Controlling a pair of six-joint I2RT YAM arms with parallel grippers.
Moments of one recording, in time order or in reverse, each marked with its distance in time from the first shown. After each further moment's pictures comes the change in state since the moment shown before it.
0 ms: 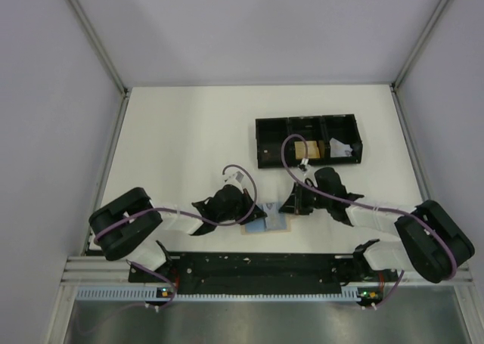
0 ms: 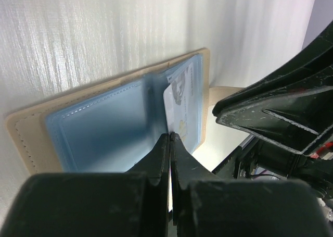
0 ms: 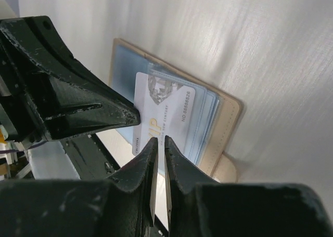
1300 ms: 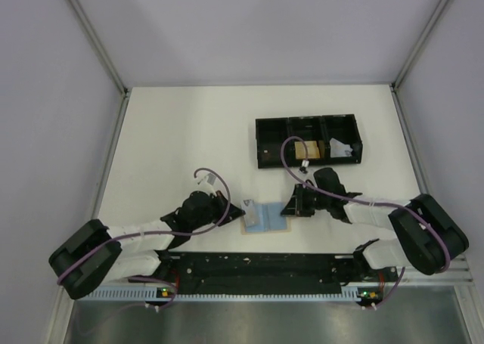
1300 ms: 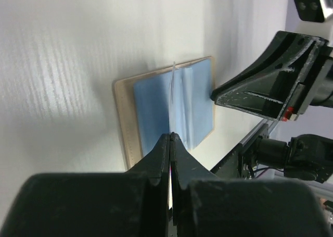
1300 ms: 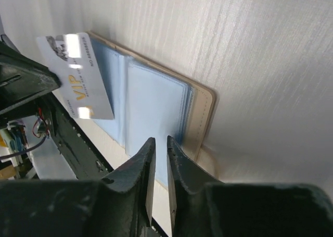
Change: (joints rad) left arm 0.149 -0.353 -0.258 0.000 0.019 0.068; right arm -0.026 0.093 0.005 -0.003 -0.011 0.021
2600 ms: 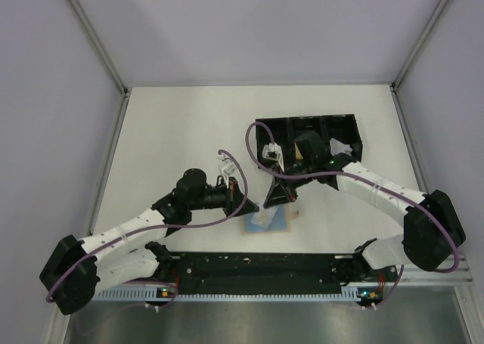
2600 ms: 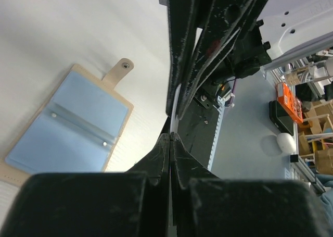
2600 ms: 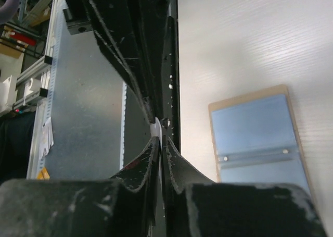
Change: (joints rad) left arm 0.044 -0.164 0.282 -0.203 0.521 0.502; right arm 0.105 0.009 0.560 -0.602 -0.533 -0.777
